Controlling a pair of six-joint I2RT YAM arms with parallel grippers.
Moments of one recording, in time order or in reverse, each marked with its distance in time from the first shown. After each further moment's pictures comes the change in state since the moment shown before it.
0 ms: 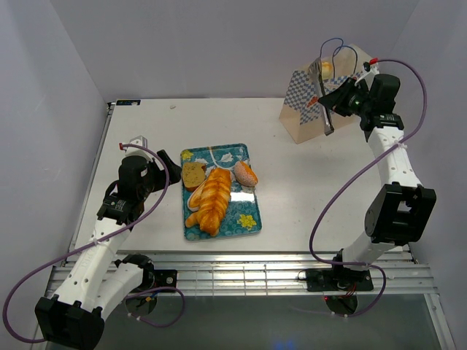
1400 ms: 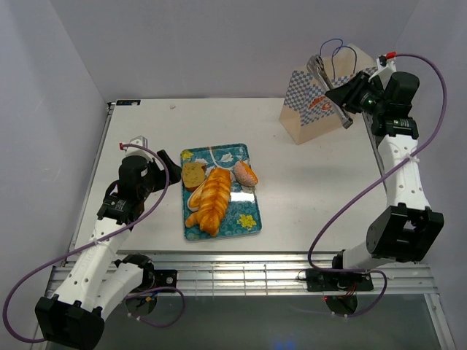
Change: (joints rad) left arm 0.000 0.002 0.000 0.000 0.000 0.000; right arm -0.040 -0.117 0.012 -0.012 -0.060 0.028
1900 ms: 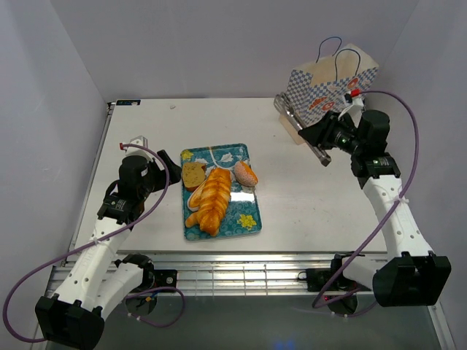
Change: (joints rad) left arm 0.000 0.003 0.000 0.000 -0.002 0.001; right arm 0.175 -0.345 -0.407 0.045 0.030 -0.070
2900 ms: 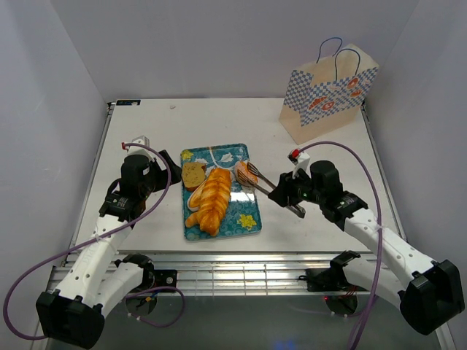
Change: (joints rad) left arm -0.002 0.027 0.000 0.000 -0.008 0.007; right arm 0.475 -0.213 -0.488 -0.015 0.245 -0.202
